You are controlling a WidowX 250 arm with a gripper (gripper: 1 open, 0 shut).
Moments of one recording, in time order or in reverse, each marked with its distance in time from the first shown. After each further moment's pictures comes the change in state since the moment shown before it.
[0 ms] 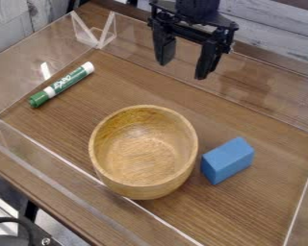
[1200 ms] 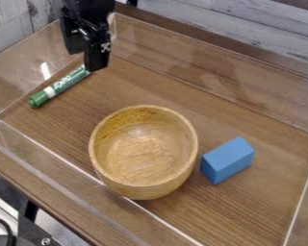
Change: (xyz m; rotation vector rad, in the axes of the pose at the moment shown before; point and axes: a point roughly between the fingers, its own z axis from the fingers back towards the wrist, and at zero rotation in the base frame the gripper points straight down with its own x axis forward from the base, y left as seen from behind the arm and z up) arm -0.037 0.129 -0.018 0.047 -0.006 -0.310
